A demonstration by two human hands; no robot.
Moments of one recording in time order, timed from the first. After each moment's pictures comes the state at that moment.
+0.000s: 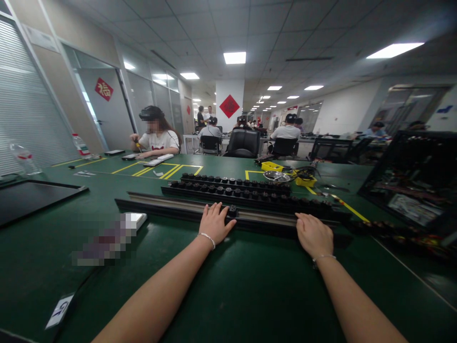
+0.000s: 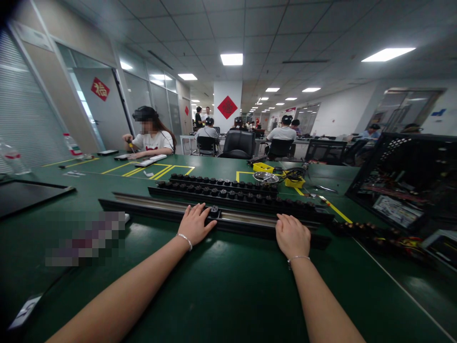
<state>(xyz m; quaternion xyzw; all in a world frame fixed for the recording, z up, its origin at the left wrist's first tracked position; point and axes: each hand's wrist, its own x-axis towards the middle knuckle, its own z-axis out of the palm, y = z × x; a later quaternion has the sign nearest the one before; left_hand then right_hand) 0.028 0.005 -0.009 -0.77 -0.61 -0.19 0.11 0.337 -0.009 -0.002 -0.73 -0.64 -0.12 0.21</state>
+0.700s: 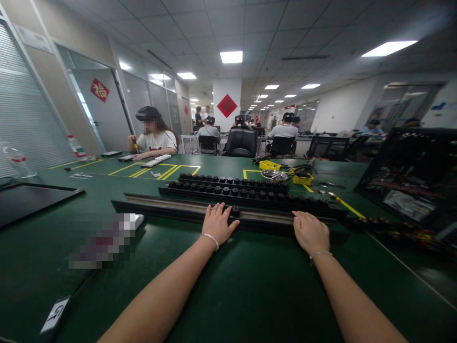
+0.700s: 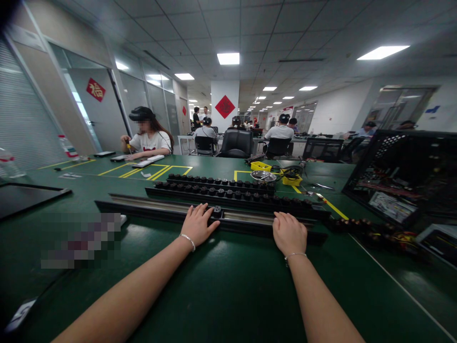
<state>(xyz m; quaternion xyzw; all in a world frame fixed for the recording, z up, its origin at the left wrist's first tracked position) 0.045 0.003 -0.009 -0.77 -0.60 -0.19 0.11 0.337 -0.008 -0.003 -0.73 -0.64 -0.13 0.22</state>
